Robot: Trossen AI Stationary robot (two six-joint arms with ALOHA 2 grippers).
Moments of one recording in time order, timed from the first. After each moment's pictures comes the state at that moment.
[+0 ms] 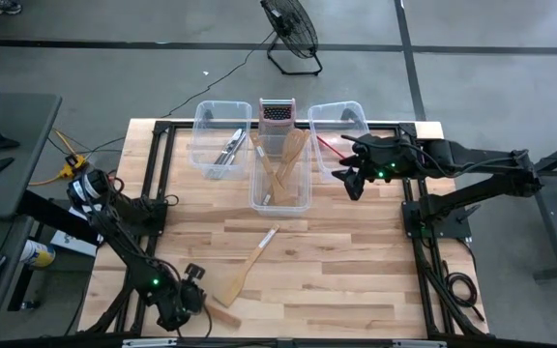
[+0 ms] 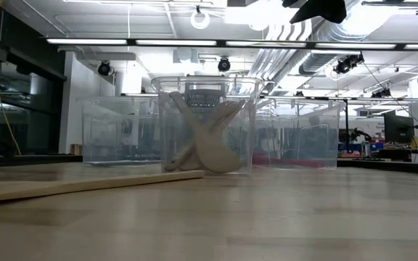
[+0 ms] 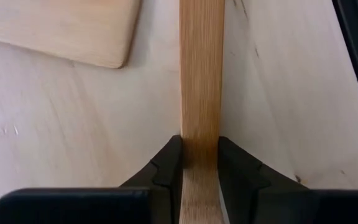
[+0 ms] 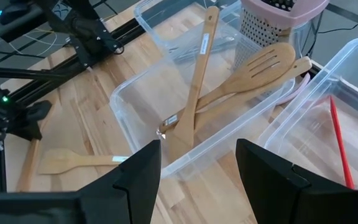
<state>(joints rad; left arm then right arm) -1.00 1.68 0.82 -0.45 -0.09 -0.62 -0.02 1.11 1.24 -0.78 0.25 0.55</state>
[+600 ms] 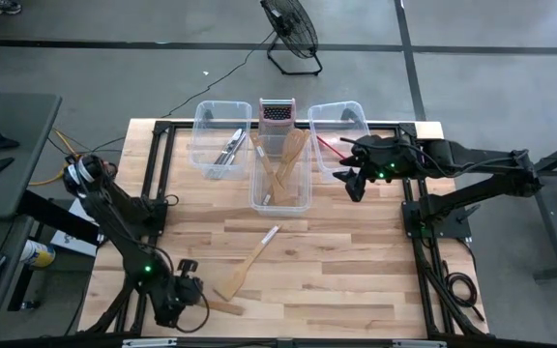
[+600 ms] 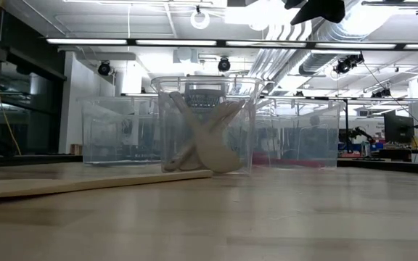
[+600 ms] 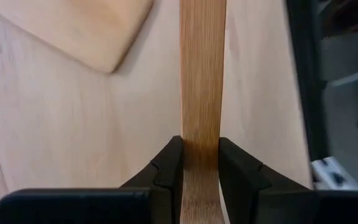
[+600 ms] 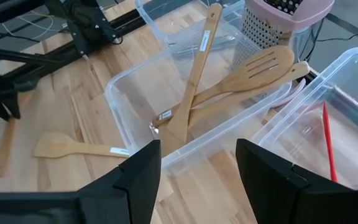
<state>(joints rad) -1.00 1.48 0.82 -0.45 -0.12 -0.82 -0.02 1.11 1.24 -0.80 0.25 0.48</state>
